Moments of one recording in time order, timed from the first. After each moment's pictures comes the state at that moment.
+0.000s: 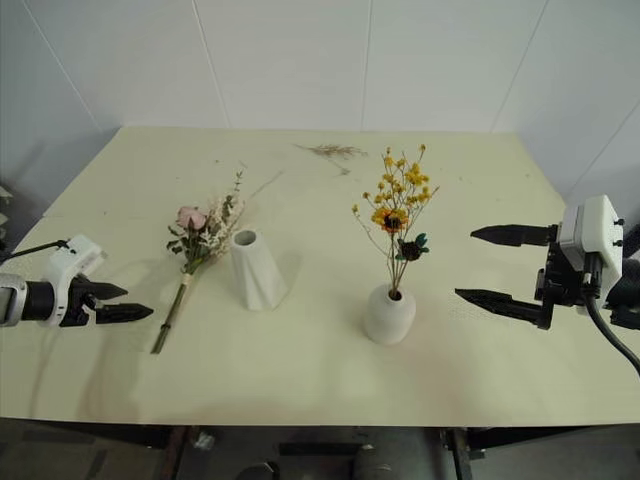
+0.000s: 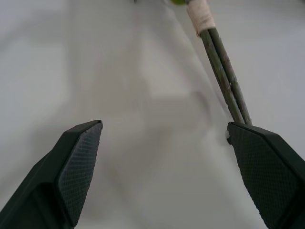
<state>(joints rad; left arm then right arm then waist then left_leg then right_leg) -0.49 1.10 0.07 0.26 -0.28 0.87 -1.00 -0.27 -1.07 -0.44 -0.16 0.68 0.35 1.29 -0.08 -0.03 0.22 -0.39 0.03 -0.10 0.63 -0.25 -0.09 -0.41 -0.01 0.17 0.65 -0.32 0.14</state>
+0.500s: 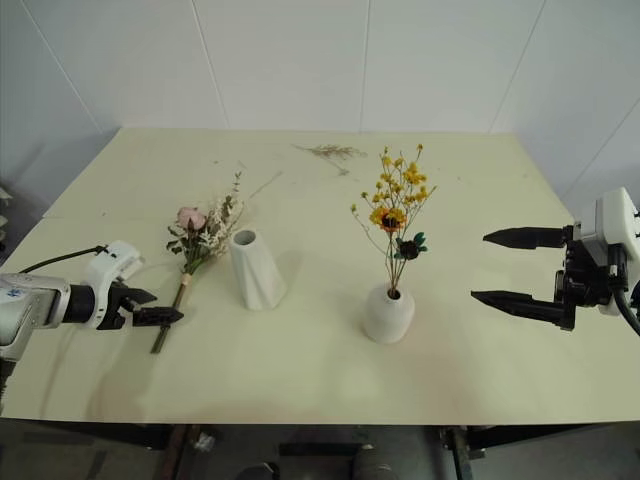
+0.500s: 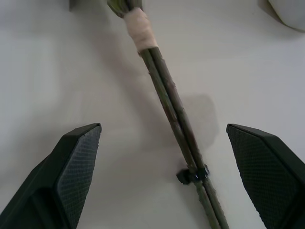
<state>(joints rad) -0.56 1.01 0.02 0.09 -0.30 1.08 -0.86 -0.21 -1.11 -0.48 -0.18 0.71 0.42 1.33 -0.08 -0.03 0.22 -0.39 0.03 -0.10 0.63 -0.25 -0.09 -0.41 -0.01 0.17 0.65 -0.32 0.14</state>
